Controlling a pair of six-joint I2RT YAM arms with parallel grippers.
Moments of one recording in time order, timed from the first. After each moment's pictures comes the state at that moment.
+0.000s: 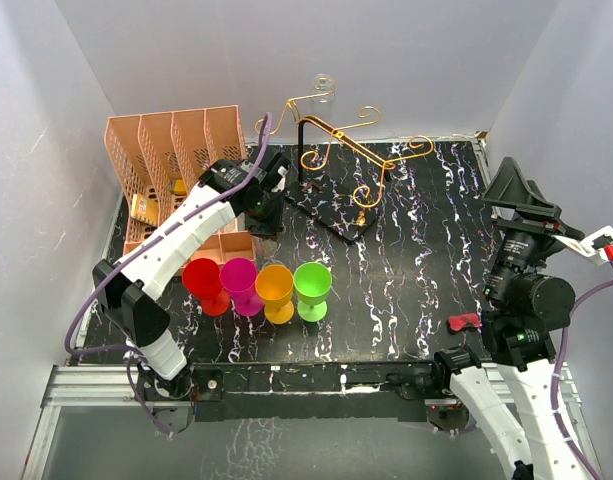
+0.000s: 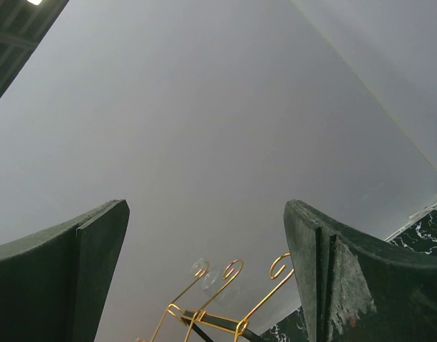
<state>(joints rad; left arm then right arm) -0.68 1.66 1.75 -1.24 -0.06 -0.49 0.22 0.48 0.80 0.28 0.58 0.55</state>
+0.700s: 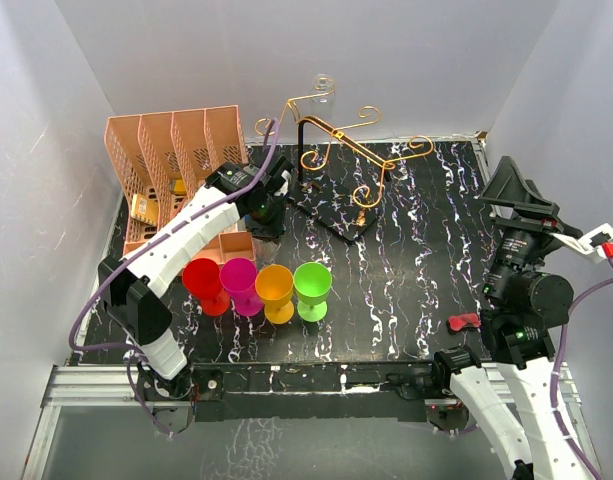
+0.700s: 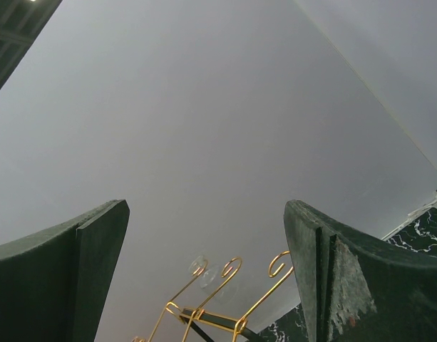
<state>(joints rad) -0.68 1.68 1.71 -1.20 -0.07 -0.47 0.22 0.49 0.80 0.28 0.58 0.56</state>
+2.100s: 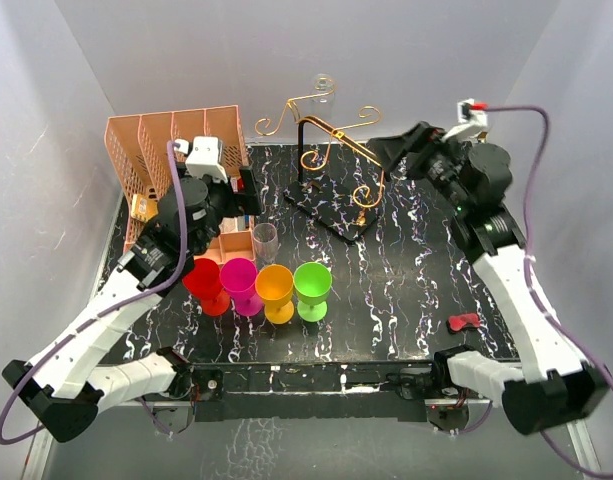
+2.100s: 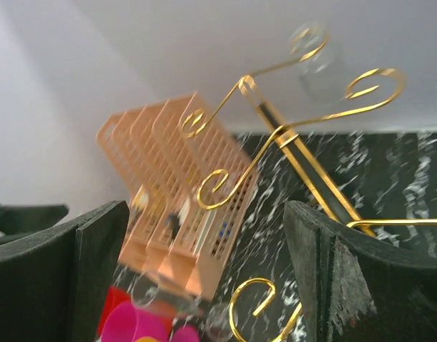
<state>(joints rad) -0.68 1.05 1.22 -0.36 -0.43 -0.21 0.22 1.05 1.18 -0.02 -0.22 0.57</state>
